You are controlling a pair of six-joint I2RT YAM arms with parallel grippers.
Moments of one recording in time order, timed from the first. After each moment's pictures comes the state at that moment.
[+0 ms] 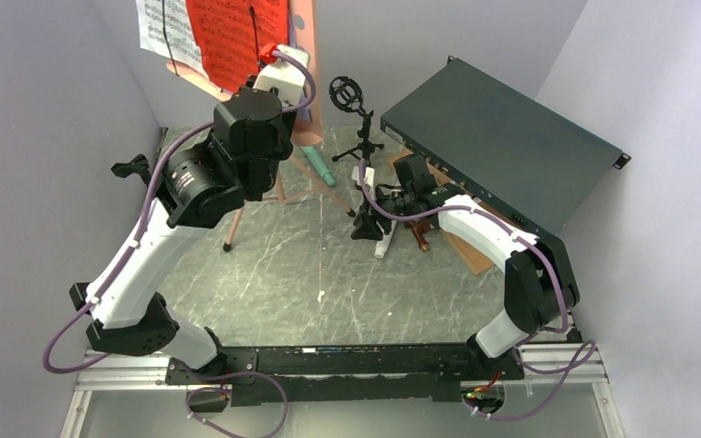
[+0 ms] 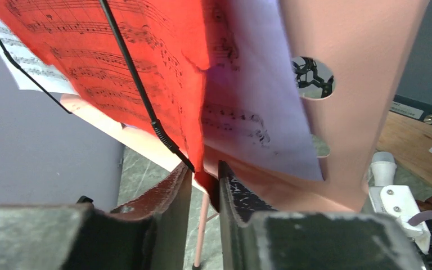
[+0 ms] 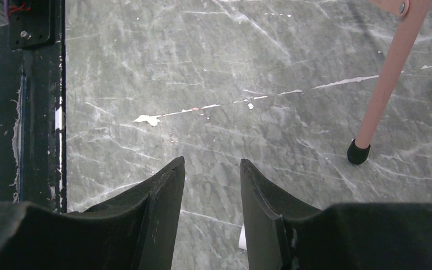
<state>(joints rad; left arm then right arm) -0.93 1.49 2.17 -0.85 -0.89 0.12 0.50 1.57 1.13 -0.37 -0.85 -0.49</state>
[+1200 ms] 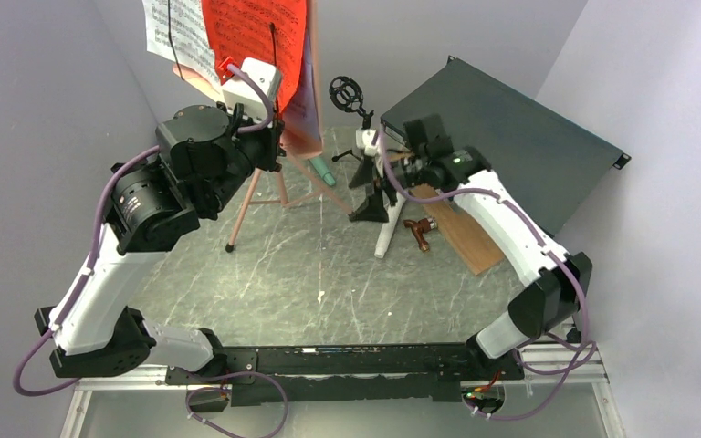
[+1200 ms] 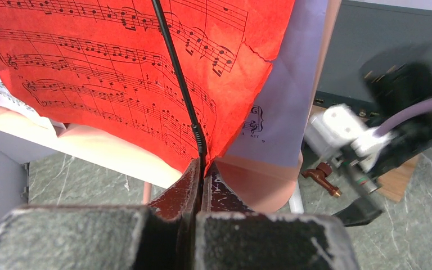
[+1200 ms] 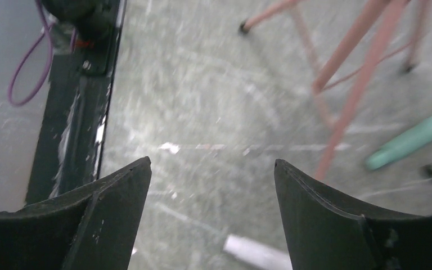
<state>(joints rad) -0.93 1.32 2.07 -0.86 -0.55 -0.02 0.50 1.53 1.46 -0.74 -0.96 -0.63</state>
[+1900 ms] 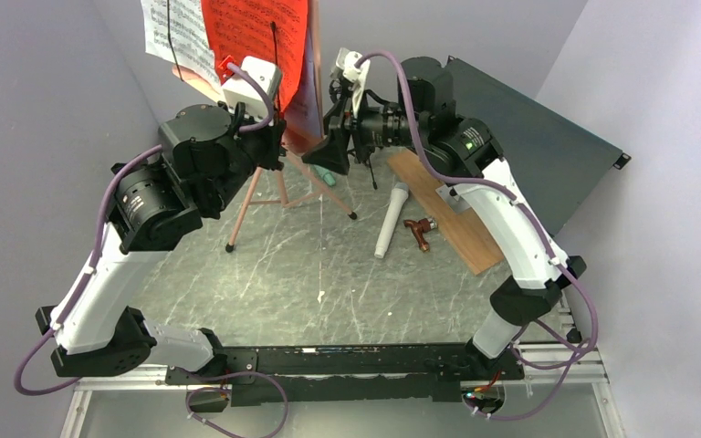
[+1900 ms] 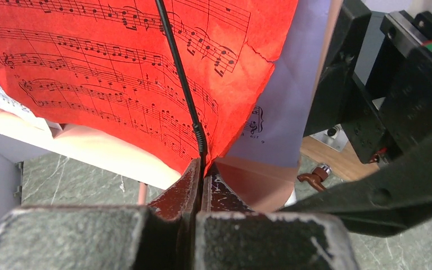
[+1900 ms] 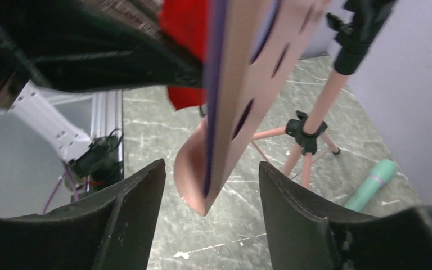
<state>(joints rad) -0.93 1.33 2.07 -0.85 -0.55 -0.04 0.72 1.66 2.19 -0.72 -0.66 -0.10</state>
